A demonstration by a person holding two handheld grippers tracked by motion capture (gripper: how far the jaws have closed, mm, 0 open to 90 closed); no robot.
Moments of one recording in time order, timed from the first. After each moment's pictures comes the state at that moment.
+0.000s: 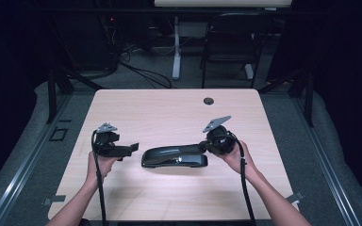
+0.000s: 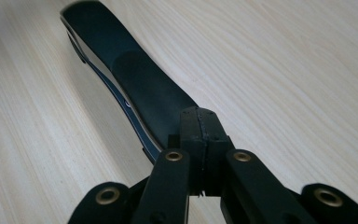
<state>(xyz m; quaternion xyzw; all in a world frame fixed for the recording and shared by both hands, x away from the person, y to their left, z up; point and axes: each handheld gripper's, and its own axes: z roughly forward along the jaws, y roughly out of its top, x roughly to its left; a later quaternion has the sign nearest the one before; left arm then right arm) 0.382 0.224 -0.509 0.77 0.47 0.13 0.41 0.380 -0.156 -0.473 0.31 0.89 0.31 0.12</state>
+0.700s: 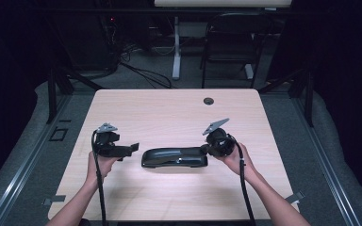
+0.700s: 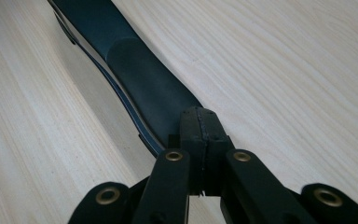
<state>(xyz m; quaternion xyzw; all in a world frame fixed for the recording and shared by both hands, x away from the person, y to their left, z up) 0.382 0.224 -0.509 0.77 0.47 0.13 0.41 0.384 -0.158 -0.490 0.32 0.89 0.30 0.11</state>
